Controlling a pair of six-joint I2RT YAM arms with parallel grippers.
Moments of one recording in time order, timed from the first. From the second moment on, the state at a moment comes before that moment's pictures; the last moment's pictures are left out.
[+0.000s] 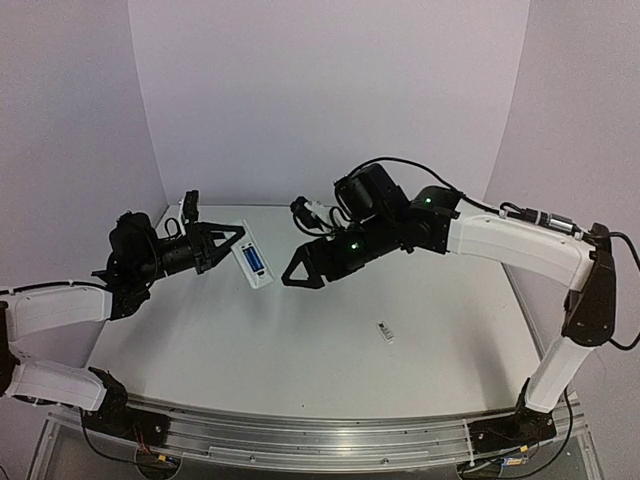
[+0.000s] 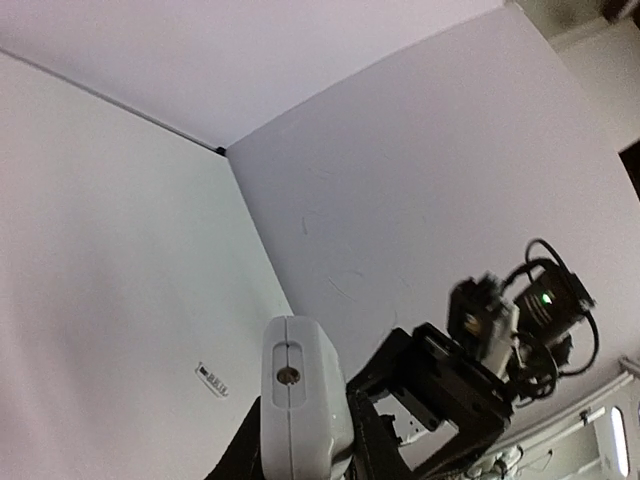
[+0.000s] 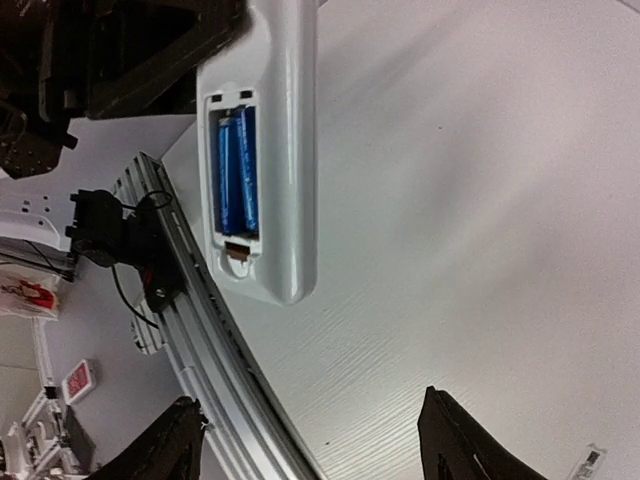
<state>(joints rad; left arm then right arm) -0.49 1.15 0.57 0.62 0.59 -1.03 0.99 1.75 1.63 -0.63 -0.31 0.36</state>
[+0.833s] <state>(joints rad) -0.61 1.24 0.52 0.53 0.26 -1.23 1.07 2.15 1.94 -0.59 -0.05 -0.02</state>
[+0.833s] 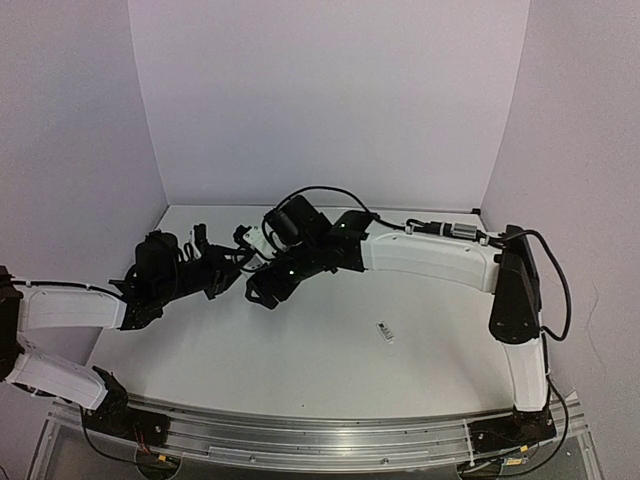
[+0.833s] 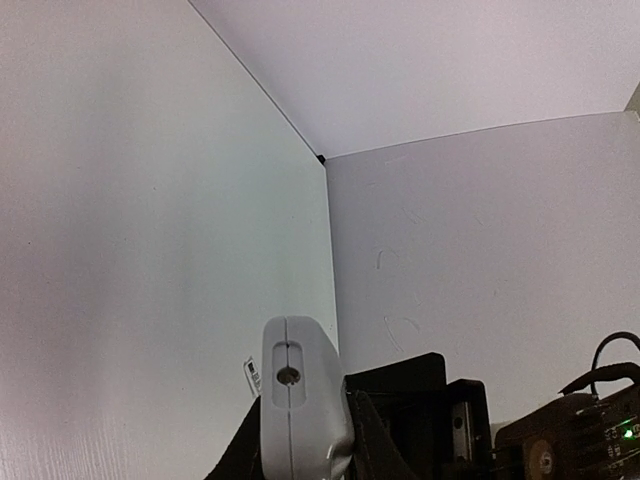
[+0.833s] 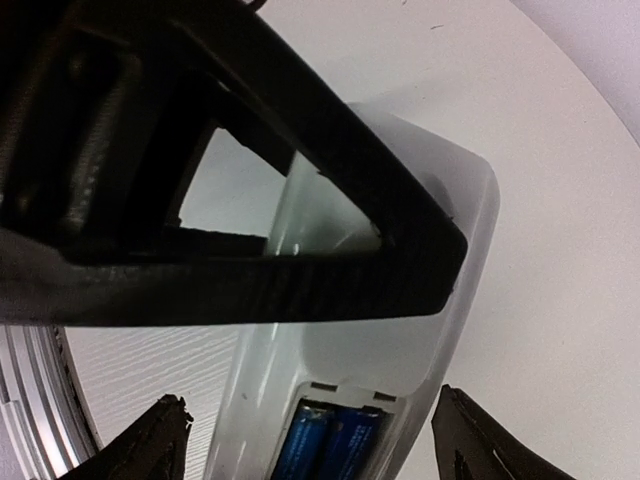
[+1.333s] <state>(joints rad) -0.61 1.16 0.50 0.49 0.24 -1.19 1.06 2.16 1.94 -0.59 -0.05 0.03</state>
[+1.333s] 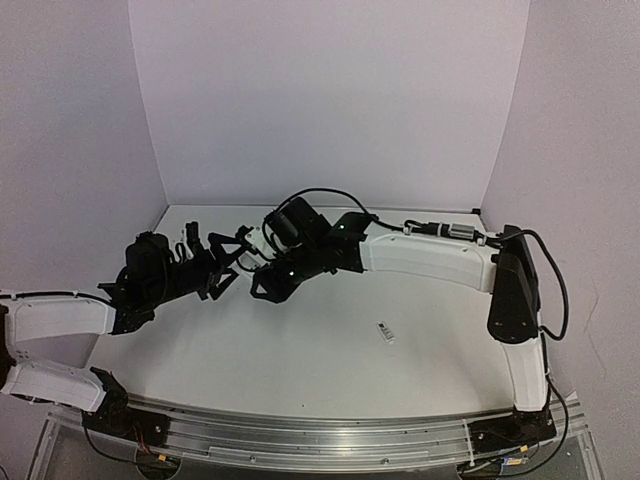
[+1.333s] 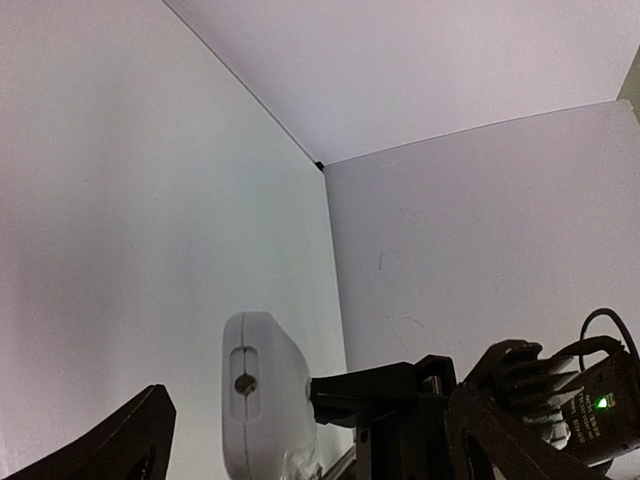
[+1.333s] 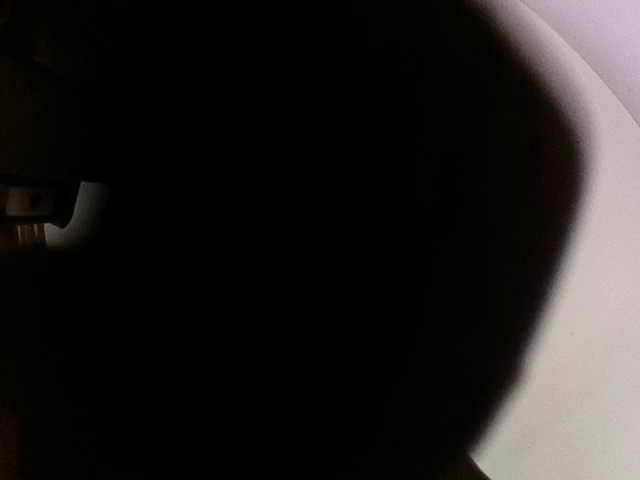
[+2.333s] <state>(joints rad) -0.61 0.85 0.52 -0.35 0.14 -1.07 0.95 2.09 1.43 -0.60 -0.21 -0.53</state>
